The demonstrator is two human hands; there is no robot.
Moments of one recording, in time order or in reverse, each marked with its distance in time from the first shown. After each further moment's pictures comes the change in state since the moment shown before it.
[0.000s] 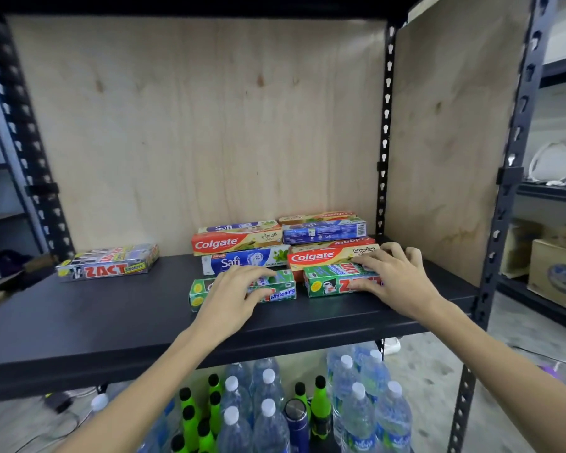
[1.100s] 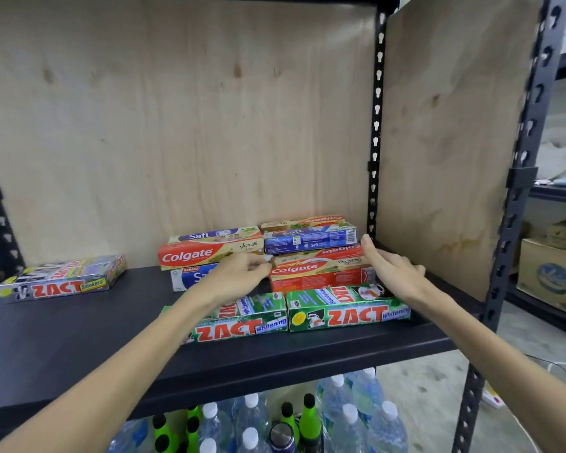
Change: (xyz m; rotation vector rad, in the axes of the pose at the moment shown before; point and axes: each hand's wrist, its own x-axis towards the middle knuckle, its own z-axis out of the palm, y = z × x) left_hand 0.090 0.025 0.004 -0.257 -0.330 -0.296; right_hand 0.041 0.021 0.003 0.683 -0.242 0.457
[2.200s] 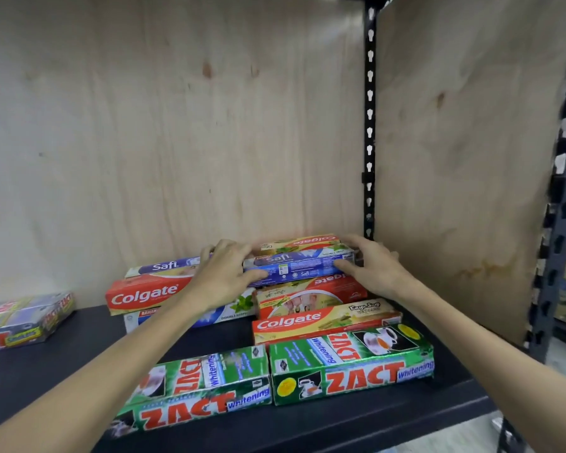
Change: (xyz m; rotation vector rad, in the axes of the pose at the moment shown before) left_hand 0.111 -0.018 0.002 0.429 0.229 0.176; right_hand 0.101 -0.008 0.004 -0.045 0.155 -0.216
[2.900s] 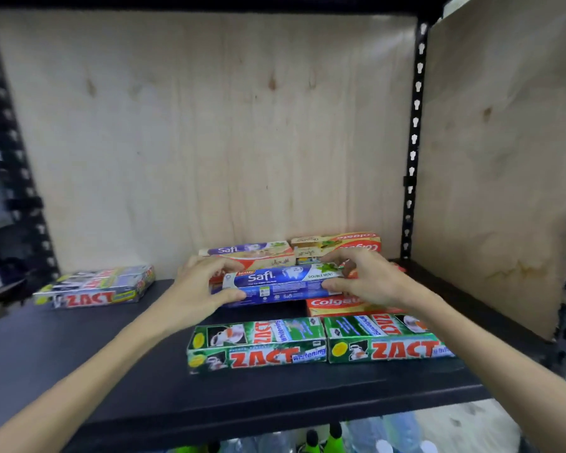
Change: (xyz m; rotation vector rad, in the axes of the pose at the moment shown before) left_hand -0.123 -0.091 -0.062 -0.267 0.004 -0.115; right_hand -0.050 -0.091 0.012 0.045 -0.278 -0.273
